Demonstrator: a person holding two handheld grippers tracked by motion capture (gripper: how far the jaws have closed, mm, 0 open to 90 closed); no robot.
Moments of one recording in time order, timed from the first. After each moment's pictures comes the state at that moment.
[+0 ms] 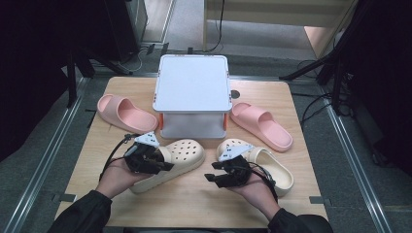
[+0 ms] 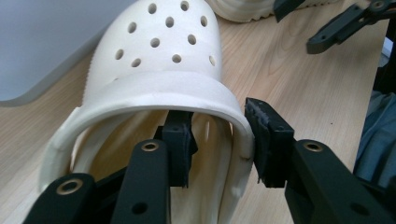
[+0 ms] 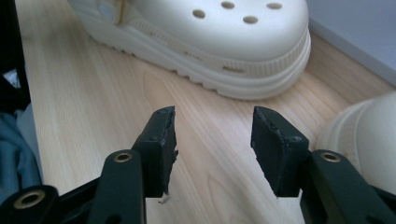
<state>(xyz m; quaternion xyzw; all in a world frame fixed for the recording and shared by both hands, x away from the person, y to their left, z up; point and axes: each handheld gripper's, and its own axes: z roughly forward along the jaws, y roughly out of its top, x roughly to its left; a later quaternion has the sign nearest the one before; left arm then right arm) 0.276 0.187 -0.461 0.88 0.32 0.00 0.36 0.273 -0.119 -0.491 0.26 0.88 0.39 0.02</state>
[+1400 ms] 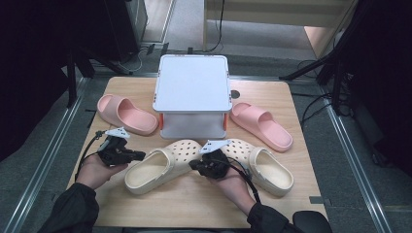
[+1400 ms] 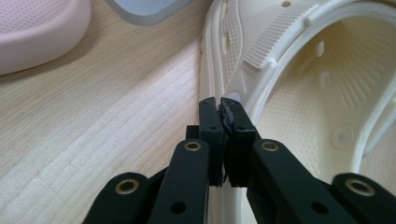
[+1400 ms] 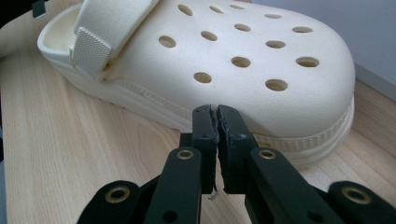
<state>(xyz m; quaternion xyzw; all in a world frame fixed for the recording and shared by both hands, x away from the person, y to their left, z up) 0.296 0.268 -0.492 0.84 0.41 0.01 0.35 0.291 -0.065 -0.507 0.28 0.87 0.41 0.02</state>
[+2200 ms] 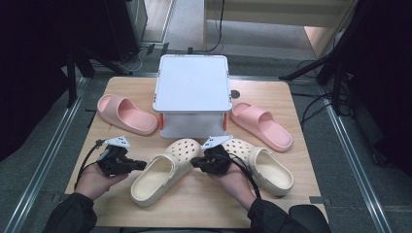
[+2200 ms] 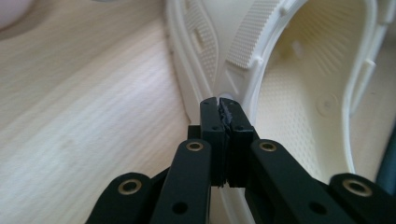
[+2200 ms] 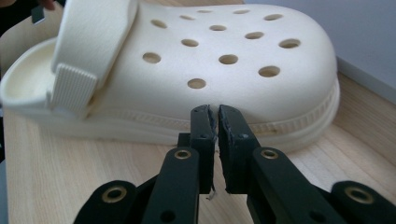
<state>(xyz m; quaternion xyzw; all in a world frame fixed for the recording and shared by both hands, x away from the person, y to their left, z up) 0.269 0.257 -0.494 0.85 0.40 -0.02 0.35 0.303 -0.069 -0.506 0.29 0.86 0.41 0.00</state>
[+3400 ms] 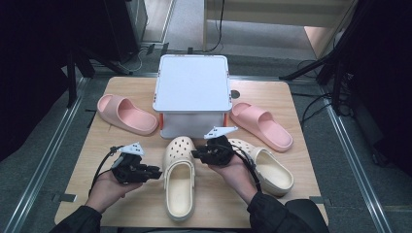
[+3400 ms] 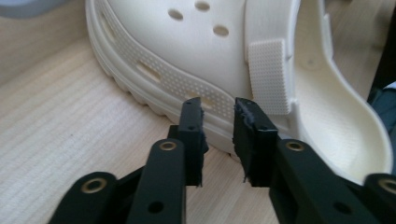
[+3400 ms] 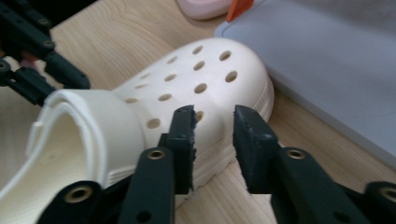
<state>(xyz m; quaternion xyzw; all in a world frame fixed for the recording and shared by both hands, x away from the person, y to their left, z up) 0.256 0.220 -0.491 0.84 0.38 -0.02 0.38 0.319 -0.073 -0.487 0.31 0.85 0.43 0.02</state>
